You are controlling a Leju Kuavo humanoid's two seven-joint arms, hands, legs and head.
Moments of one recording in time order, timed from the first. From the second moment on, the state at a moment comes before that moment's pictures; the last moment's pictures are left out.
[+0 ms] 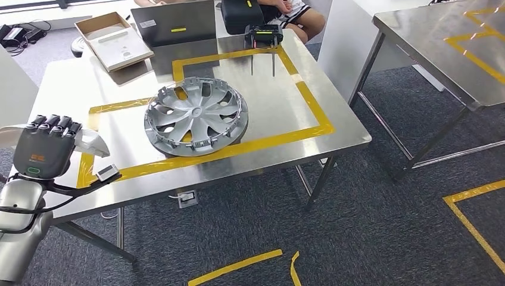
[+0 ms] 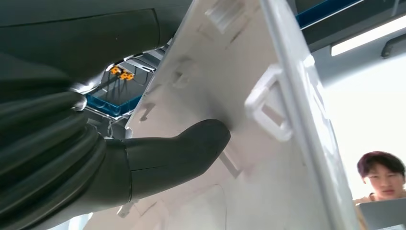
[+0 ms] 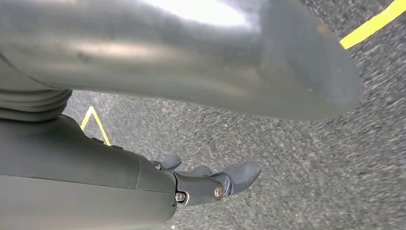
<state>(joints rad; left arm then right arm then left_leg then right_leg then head) -0.51 0.43 -0.23 -1.03 -1.55 0.70 -0.04 -0.07 0.14 -1.11 -0.19 0.91 -0.13 -0.10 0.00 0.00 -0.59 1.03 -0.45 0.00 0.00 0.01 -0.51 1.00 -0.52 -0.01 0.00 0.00</state>
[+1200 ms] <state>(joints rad) -0.66 0.39 -0.39 -0.86 -1.55 0.70 0.16 -0.05 0.05 -1.11 -0.19 0.96 -0.11 -0.02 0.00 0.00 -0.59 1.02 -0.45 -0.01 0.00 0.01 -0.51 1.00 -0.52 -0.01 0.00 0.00</state>
